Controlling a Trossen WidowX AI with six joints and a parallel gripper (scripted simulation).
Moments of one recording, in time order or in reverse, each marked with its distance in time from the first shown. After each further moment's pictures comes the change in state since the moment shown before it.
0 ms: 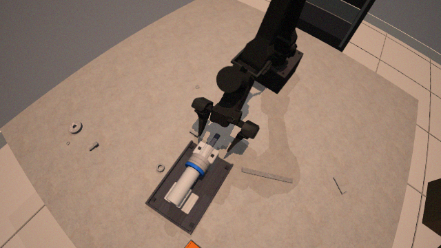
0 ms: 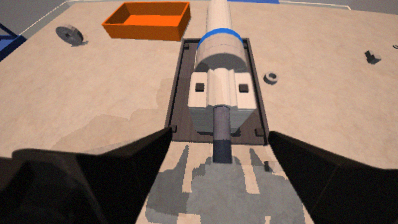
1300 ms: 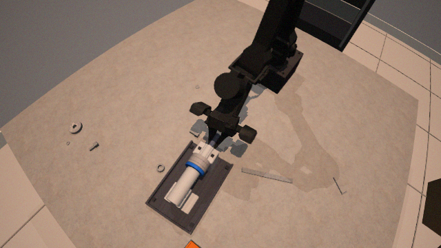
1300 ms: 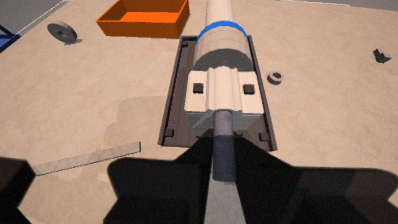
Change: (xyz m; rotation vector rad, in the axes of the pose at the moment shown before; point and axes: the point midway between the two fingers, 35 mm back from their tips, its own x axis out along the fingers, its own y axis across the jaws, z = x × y) arm 0.014 0.000 -0.001 -0.001 0.000 -0.002
